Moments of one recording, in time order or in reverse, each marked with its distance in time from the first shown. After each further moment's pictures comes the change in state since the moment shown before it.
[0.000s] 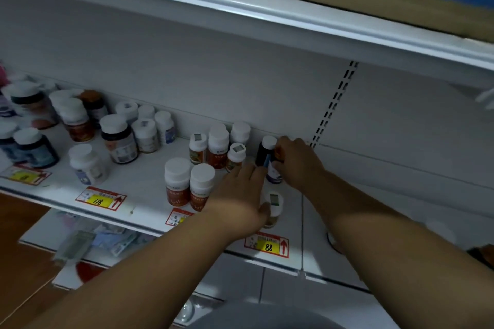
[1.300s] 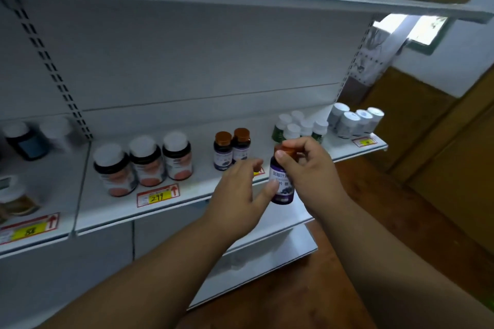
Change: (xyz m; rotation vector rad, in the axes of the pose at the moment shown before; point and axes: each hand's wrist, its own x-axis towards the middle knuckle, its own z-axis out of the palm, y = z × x) left_hand -0.039 0.414 0.123 -0.594 -0.169 0.298; right_hand -0.434 0.234 -0.148 0.931 0.692 0.610
